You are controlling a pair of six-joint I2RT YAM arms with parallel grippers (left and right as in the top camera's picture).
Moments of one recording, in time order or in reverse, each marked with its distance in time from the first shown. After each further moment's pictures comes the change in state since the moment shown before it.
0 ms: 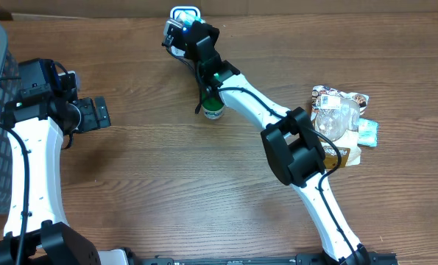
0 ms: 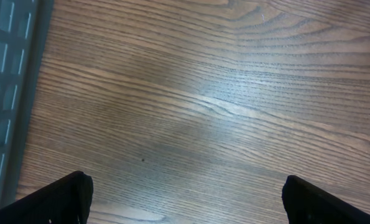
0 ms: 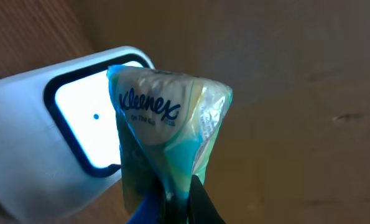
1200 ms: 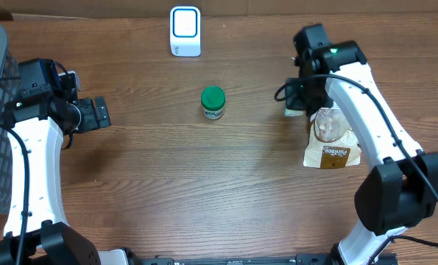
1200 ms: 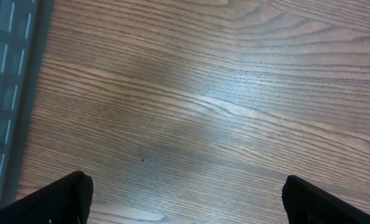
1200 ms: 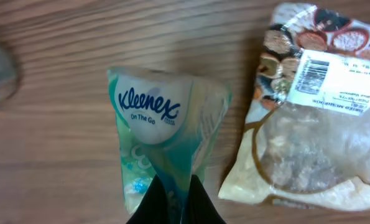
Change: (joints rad) left arm 0.000 0.000 0.000 0.001 0.000 0.000; right arm -0.373 -0.670 -0.462 -1.264 -0.413 1.178
